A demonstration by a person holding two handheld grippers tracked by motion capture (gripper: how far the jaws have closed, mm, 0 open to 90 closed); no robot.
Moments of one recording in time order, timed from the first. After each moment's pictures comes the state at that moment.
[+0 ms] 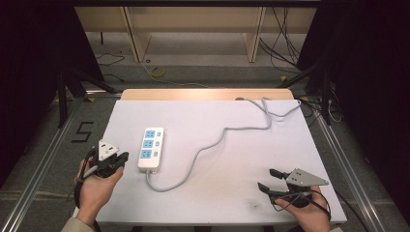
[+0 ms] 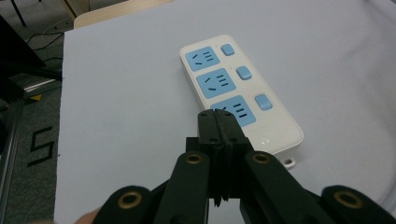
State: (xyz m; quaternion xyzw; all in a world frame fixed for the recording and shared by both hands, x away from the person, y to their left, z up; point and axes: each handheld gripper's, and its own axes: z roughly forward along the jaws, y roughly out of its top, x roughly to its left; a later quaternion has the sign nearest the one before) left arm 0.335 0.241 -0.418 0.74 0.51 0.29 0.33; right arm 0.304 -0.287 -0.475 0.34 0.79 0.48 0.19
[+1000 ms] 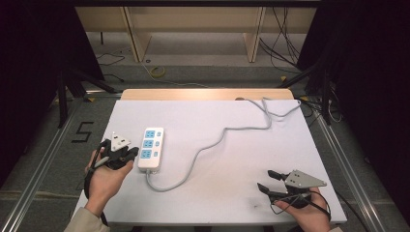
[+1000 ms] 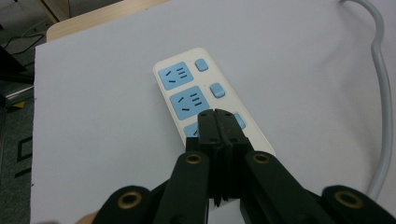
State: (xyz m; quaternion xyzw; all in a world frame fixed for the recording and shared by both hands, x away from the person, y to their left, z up) left arm 0.353 0.217 -0.405 0.76 0.49 0.27 0.33; right arm 0.303 -0.286 -0.478 0.32 0.80 0.47 0.20
